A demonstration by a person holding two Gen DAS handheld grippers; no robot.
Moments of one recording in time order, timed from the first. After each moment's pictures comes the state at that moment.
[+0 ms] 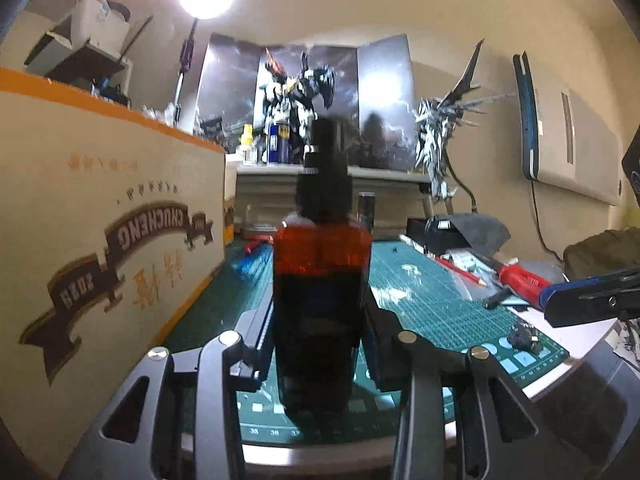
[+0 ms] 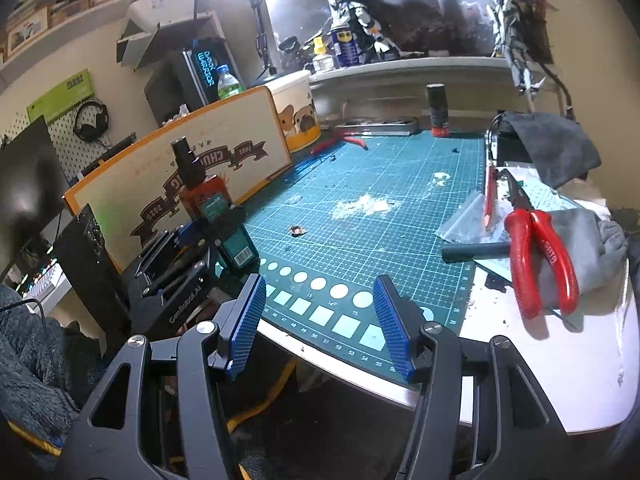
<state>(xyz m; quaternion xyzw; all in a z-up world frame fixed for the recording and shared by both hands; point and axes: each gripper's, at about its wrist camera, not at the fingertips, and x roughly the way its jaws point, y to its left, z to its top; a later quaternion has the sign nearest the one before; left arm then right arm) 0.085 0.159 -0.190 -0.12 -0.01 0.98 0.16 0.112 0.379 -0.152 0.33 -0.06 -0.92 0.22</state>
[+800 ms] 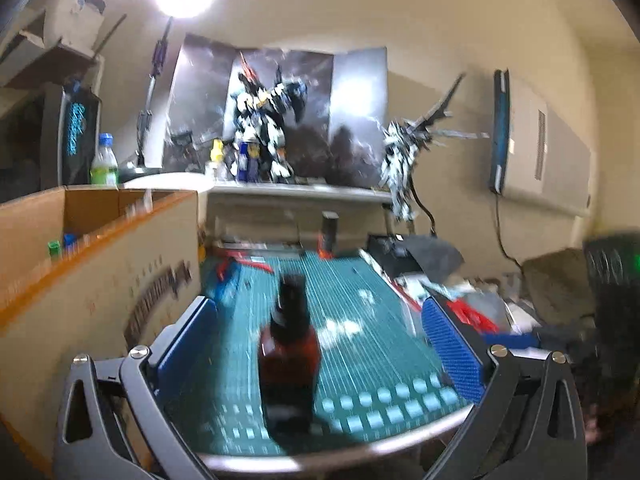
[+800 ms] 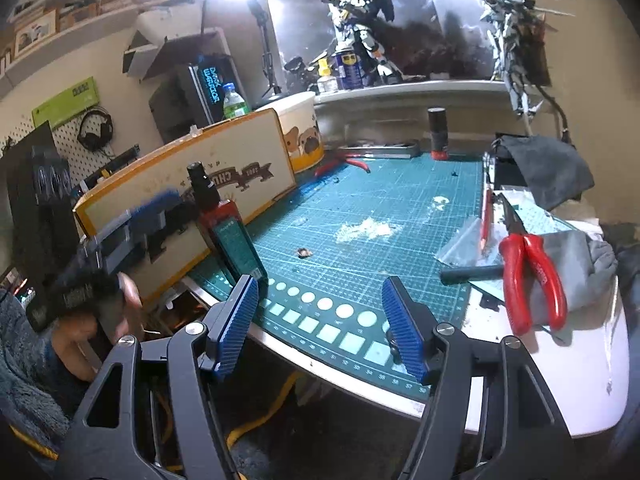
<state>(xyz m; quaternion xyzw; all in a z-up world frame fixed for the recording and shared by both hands) 0.087 0.147 -0.107 -0.14 -0.03 0.97 0.20 0.122 0.378 -0.137 0.30 -0.06 -0.93 0.21</state>
